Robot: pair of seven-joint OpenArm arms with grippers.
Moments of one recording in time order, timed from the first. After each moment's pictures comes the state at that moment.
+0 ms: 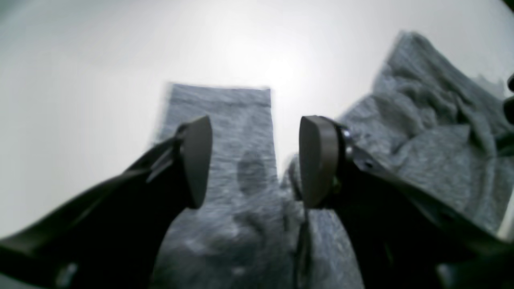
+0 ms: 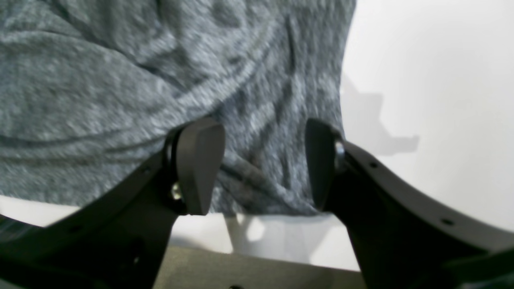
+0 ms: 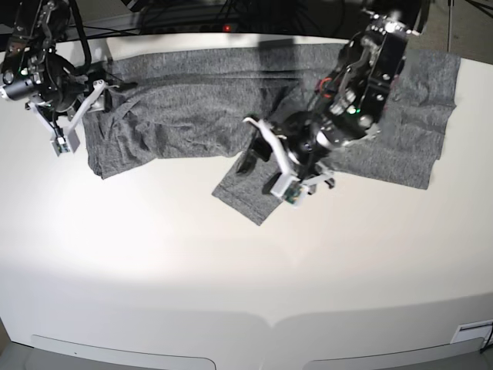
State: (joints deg) left arm 0.7 -4.1 20.1 86.8 -14.7 -22.8 24.3; right arm -18.9 17.6 26.1 108.2 23.9 29.9 -69.8
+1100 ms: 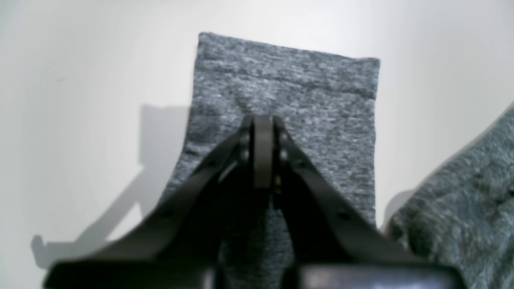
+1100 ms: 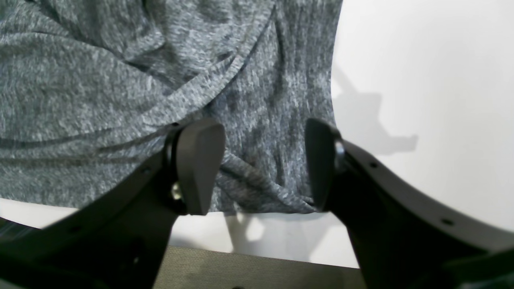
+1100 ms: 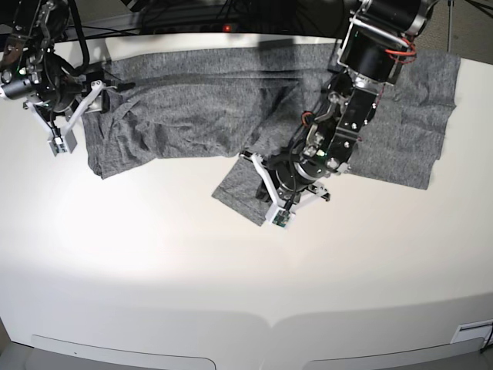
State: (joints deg) left arm -11.9 1.1 20.1 61.8 -8.6 -18.8 24.8; right arm -18.9 17.4 26.8 108.2 23.9 29.9 -69.7
